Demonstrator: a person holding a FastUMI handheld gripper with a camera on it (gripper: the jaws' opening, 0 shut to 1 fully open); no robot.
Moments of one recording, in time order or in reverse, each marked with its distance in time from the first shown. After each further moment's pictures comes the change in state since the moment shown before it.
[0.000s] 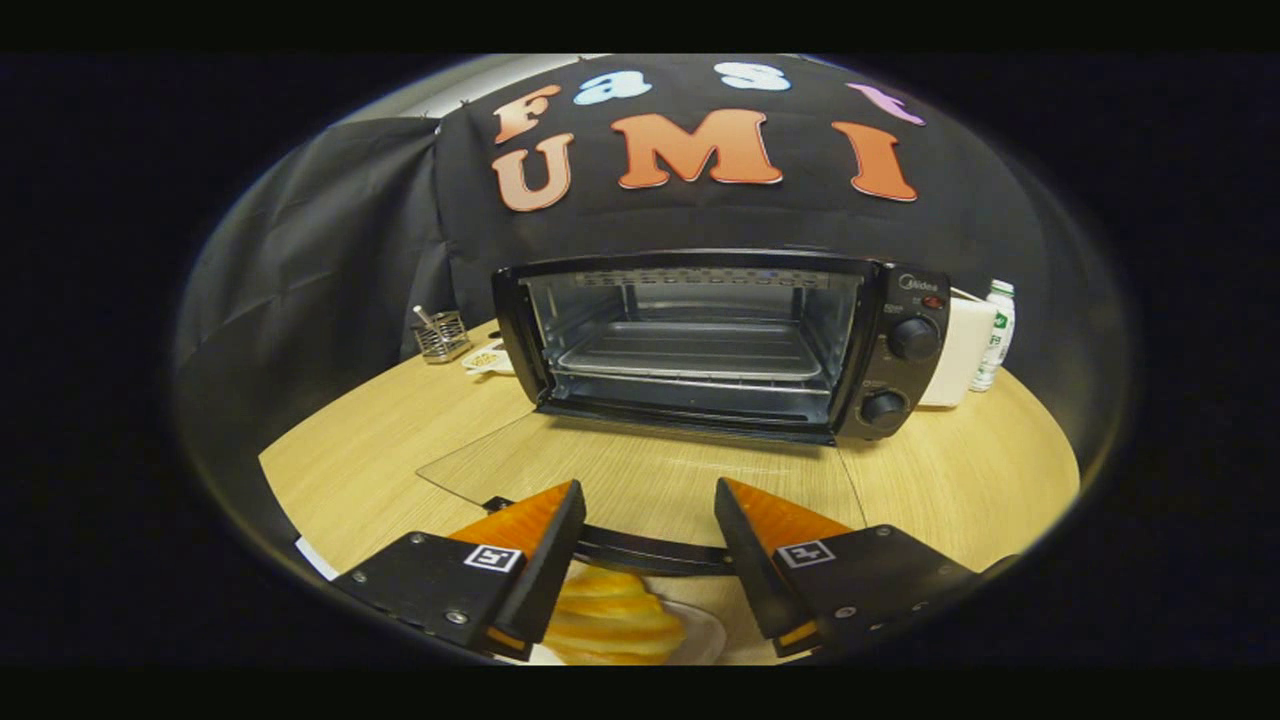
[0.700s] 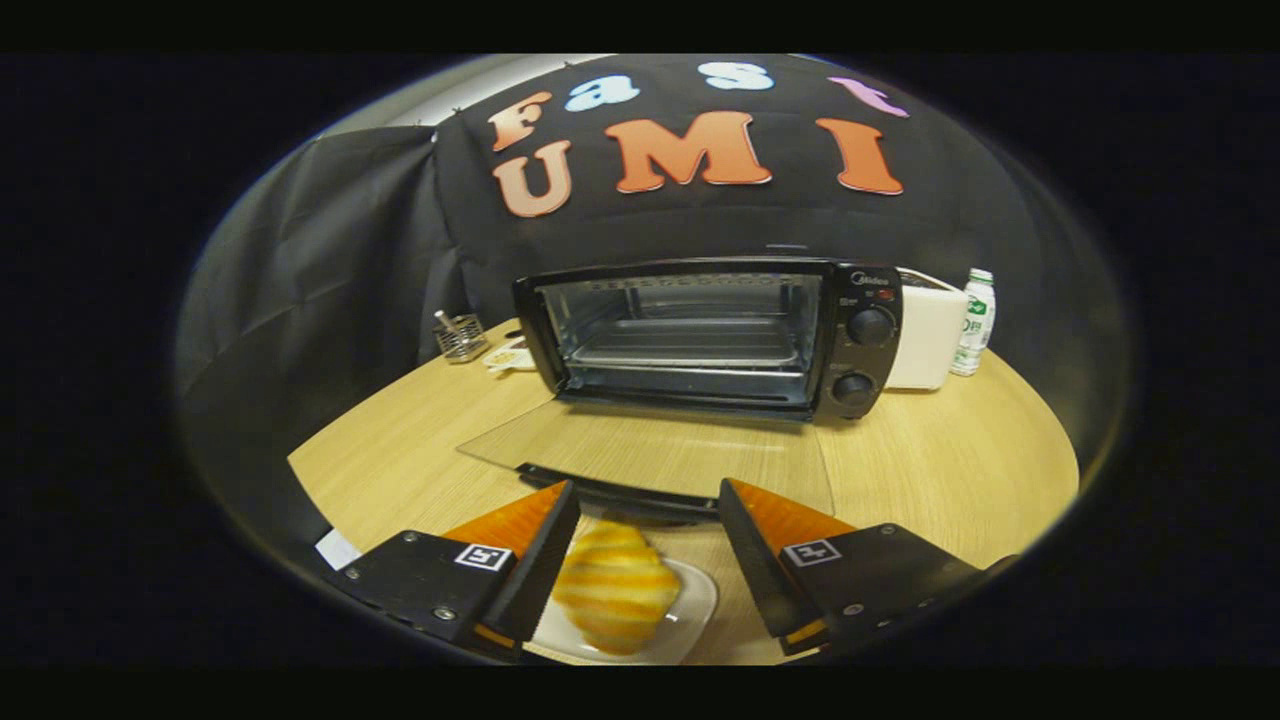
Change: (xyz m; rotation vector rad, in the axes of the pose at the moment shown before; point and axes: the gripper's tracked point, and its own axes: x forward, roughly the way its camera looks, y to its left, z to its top) arm -0.058 0.011 -0.014 0.011 0.038 0.073
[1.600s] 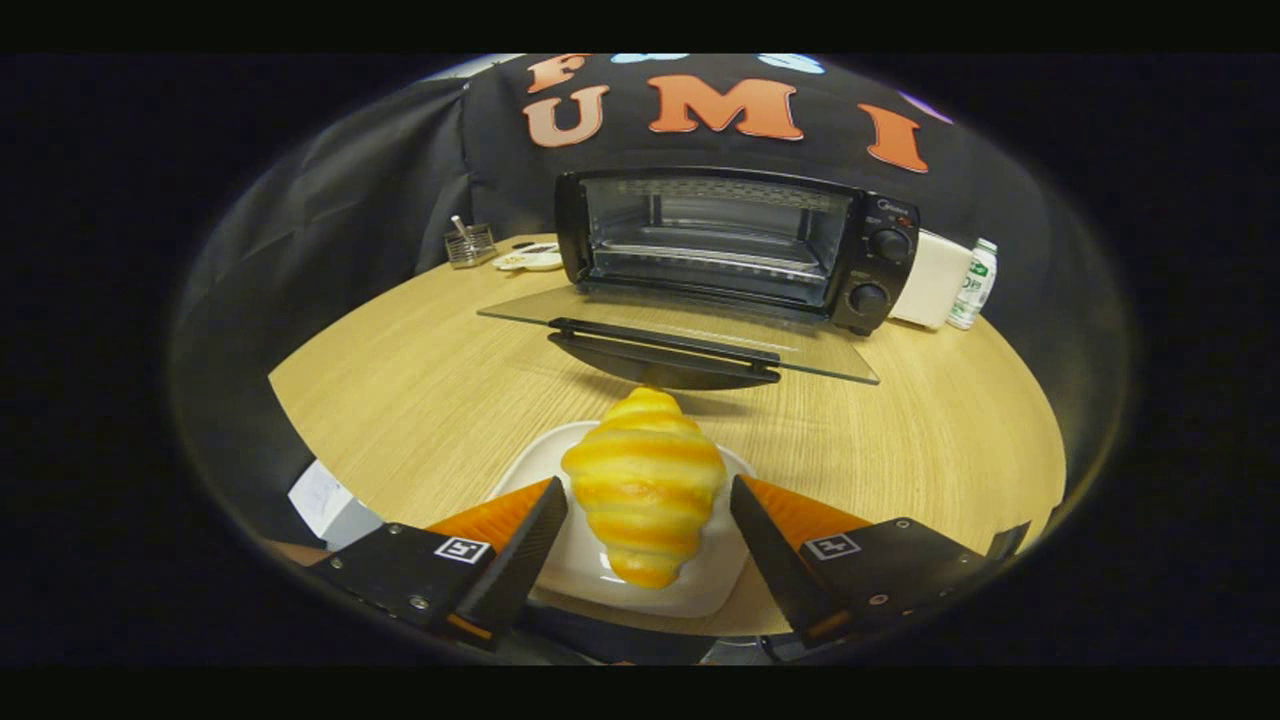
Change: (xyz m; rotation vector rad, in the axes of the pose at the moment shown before) arm -0.021 0.008 -0.089 -0.102 0.222 -0.102
